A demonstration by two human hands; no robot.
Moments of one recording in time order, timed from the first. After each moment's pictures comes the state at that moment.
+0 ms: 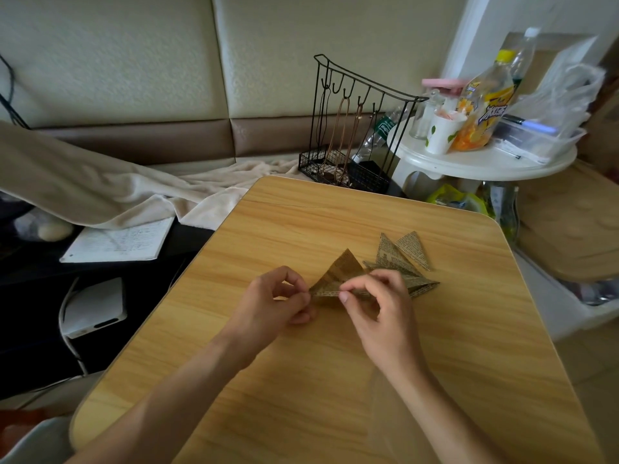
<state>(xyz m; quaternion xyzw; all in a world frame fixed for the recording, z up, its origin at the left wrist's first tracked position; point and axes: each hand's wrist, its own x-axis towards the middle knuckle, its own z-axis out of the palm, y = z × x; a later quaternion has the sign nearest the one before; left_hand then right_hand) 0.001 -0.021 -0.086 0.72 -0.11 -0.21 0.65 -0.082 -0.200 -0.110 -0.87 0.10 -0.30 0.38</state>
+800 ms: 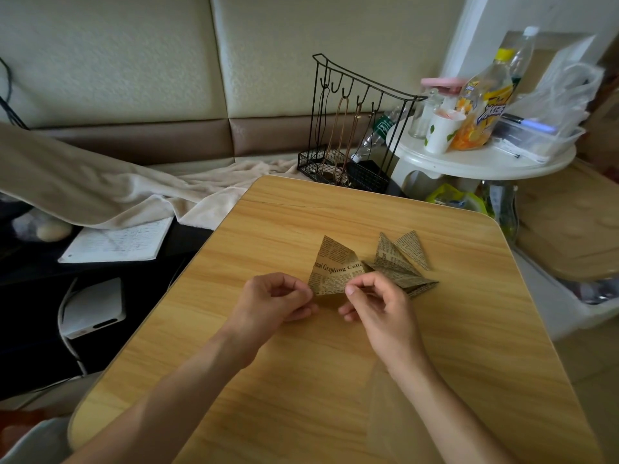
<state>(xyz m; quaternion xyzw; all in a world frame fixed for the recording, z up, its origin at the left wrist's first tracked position) 0.002 -0.025 -0.086 0.67 -0.05 -0.25 0.70 -0.075 -0.202 -0.117 -0.72 0.13 -0.21 0.65</state>
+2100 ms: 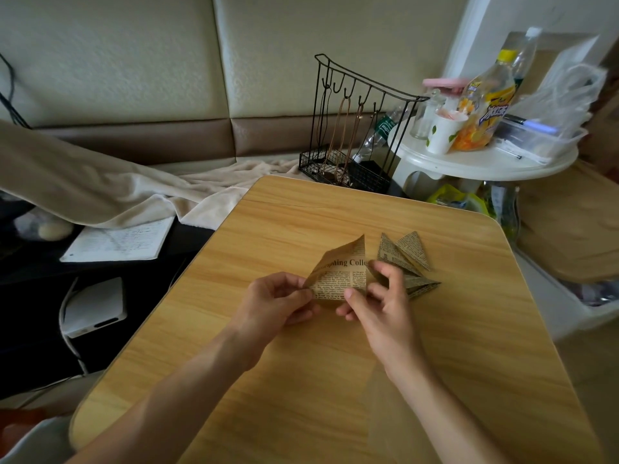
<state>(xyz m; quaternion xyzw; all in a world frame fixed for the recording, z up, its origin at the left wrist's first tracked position) 0.001 -0.025 -0.085 0.64 -0.03 -0.27 0.72 -0.074 -0.195 -0.112 -0.69 0.15 -0.21 0.68</state>
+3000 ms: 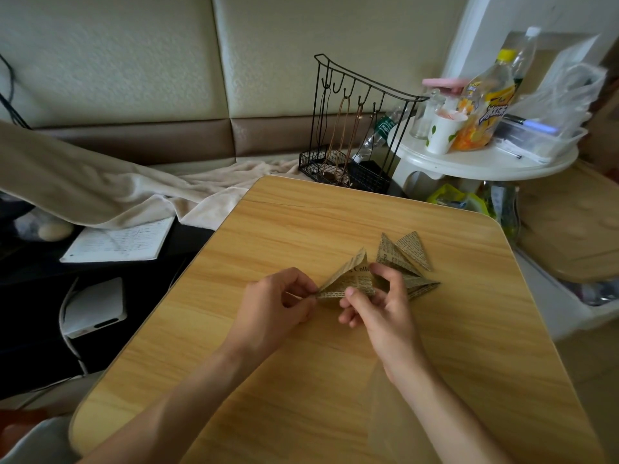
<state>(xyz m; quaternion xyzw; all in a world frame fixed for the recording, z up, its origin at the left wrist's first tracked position) -0.002 -0.024 -0.089 0.83 -0.23 -0.06 0.51 -0.076 -0.196 -0.114 -0.66 0.16 -0.19 0.71</state>
